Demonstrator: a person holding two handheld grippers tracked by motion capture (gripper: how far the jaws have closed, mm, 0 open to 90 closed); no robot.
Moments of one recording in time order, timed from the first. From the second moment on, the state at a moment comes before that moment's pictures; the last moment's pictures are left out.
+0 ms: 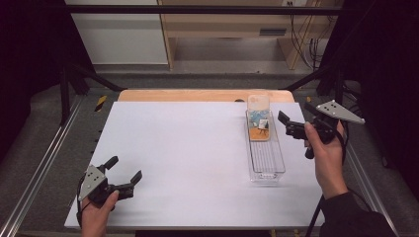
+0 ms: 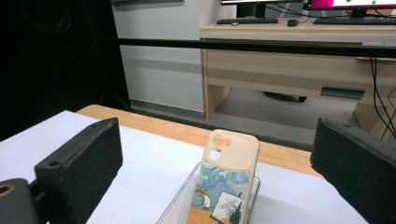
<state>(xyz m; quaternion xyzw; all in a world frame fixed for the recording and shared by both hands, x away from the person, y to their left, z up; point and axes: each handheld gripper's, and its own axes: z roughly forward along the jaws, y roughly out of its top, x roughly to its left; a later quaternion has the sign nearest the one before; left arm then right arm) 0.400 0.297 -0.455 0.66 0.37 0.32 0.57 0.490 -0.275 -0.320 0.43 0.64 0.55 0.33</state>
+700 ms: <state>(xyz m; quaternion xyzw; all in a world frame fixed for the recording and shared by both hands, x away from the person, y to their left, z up) 0.398 0.295 -0.454 0.66 0.37 0.32 0.57 0.476 -0.289 -0.334 0.40 0.63 0.56 0.35</state>
